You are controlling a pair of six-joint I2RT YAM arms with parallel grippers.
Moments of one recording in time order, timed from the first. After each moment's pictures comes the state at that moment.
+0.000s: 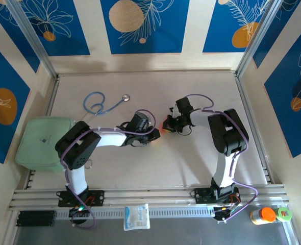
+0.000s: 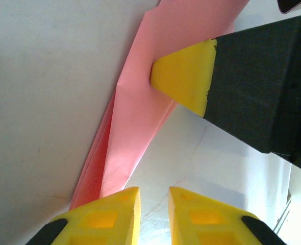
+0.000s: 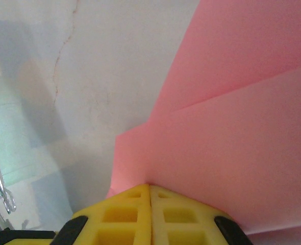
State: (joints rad) left arm -0.76 1.85 0.93 0.16 0.32 -1.02; right arm 0.35 1.92 1.04 -0.25 -0.55 0.56
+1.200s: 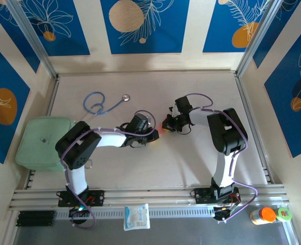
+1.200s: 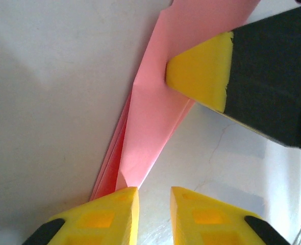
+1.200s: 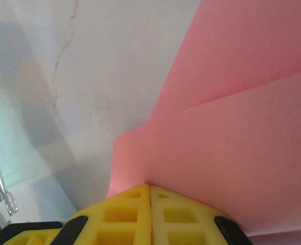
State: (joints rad) left arm -0.76 1.84 0.91 0.15 0.27 -0.92; right arm 0.35 1.93 1.07 -0.28 -0.55 0.57
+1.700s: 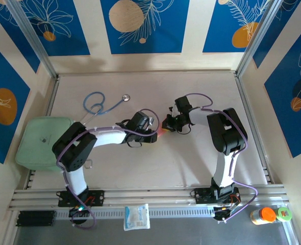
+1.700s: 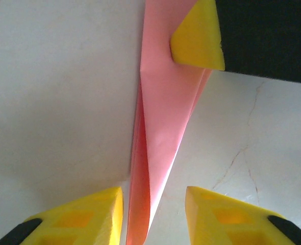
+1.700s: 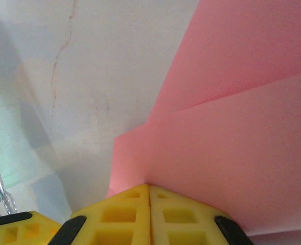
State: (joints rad) left arm -0.76 1.82 1.00 -0.11 0.21 -0.55; right arm 0.35 1.94 1.08 -0.30 -0.54 0.57
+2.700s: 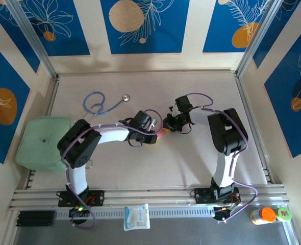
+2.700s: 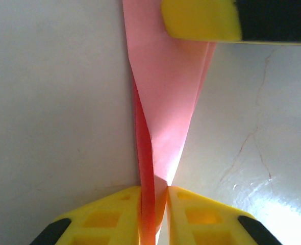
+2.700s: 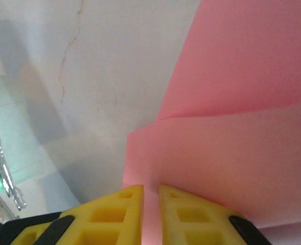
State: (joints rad) left arm -0.76 1.88 1.06 -0.18 0.29 -0.45; right arm 0.34 1.91 1.08 -0.32 -0.58 0.58
